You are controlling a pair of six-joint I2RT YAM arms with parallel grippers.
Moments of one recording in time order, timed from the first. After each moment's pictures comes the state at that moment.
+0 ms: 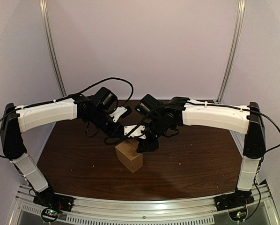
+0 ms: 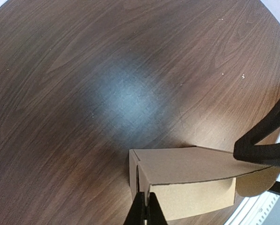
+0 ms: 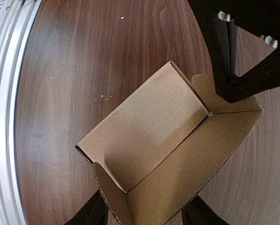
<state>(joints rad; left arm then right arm) -0.77 1.66 1.35 -0.72 0.18 -0.17 1.02 1.90 1.68 -0.82 -0.25 -0.60</state>
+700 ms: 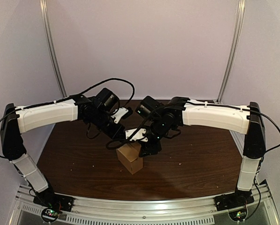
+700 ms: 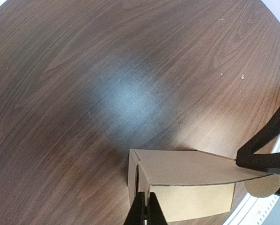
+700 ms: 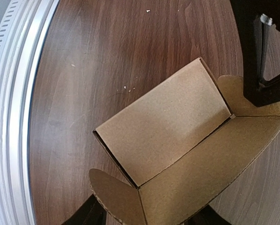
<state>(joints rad) -0.80 1.66 1.35 -0.72 0.16 -0.21 1.02 1.90 1.68 -0.88 -0.30 -0.65</state>
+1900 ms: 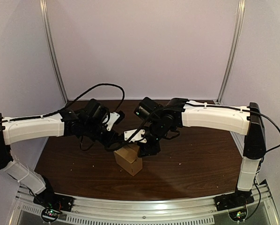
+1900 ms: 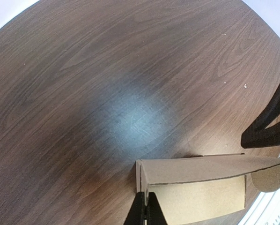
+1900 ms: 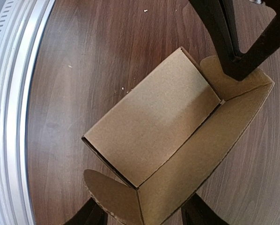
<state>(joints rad) -0.83 1.45 1.04 -0.47 0.07 -0.28 1.04 1.90 1.68 -0.88 -0.27 -0.63</state>
